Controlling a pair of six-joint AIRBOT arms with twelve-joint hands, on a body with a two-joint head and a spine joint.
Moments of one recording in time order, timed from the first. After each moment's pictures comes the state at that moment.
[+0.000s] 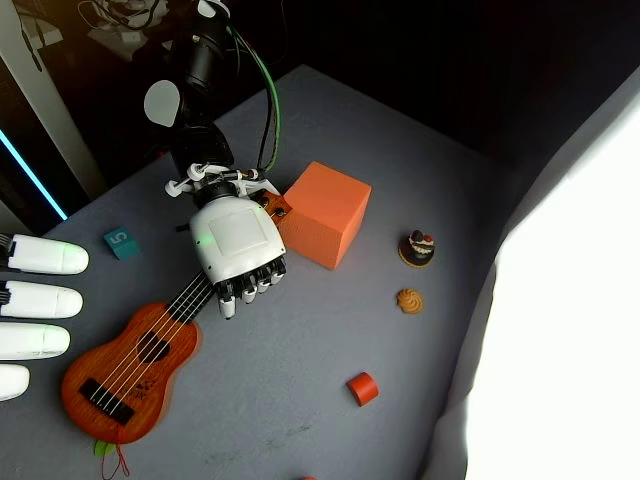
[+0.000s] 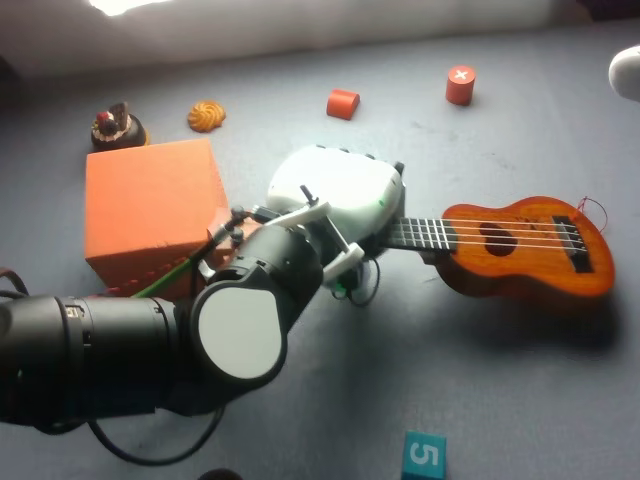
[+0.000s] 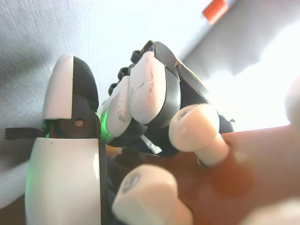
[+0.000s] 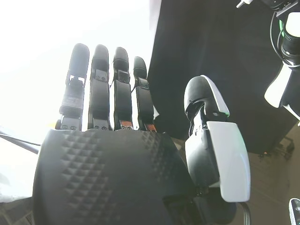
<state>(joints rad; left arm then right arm) 0.65 -1.45 1.10 2.10 0.74 -1.18 -0.27 -0.50 0.77 -0.36 0.41 -0.34</state>
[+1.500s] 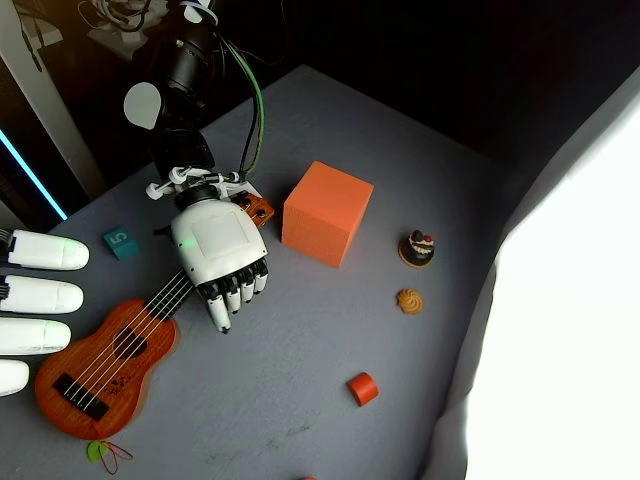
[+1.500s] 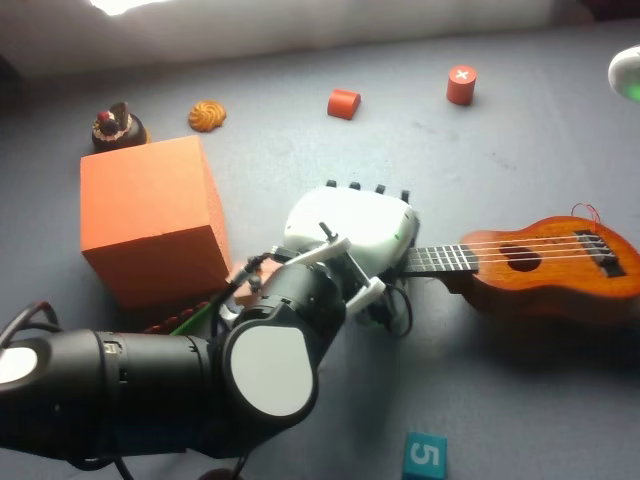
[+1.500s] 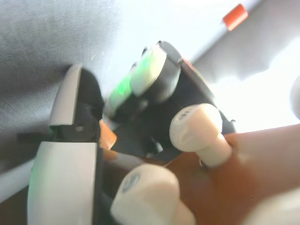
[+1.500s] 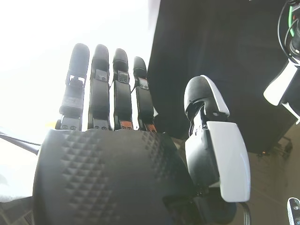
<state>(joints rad) 0.68 -1.51 1.09 2.03 0.81 -1.17 -0.27 -0.50 0.77 -0.37 0.42 -0.34</state>
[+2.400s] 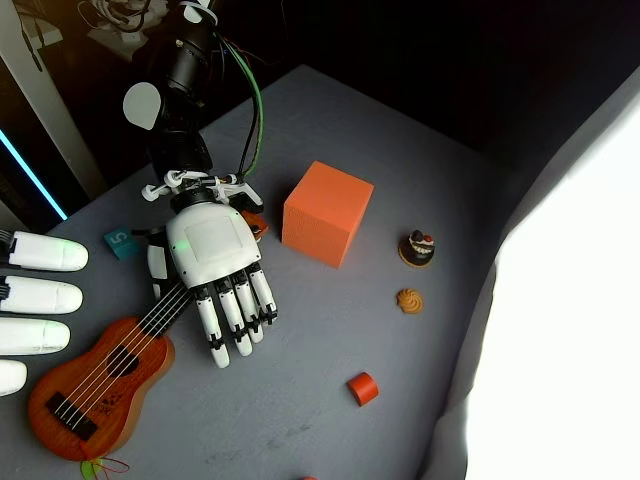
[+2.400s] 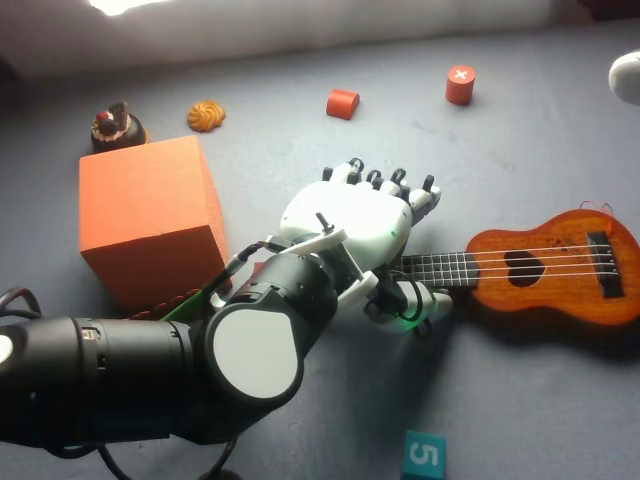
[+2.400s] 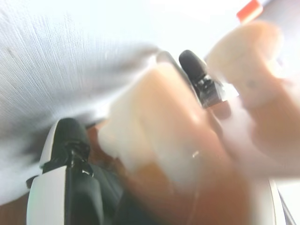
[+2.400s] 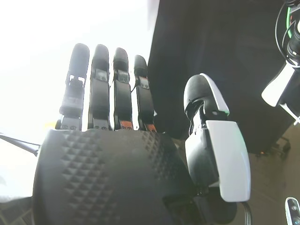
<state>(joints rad) 0.66 -1.47 1.07 2.00 0.75 -1.11 -0.27 -0.50 0.77 -0.38 0.42 -0.34</state>
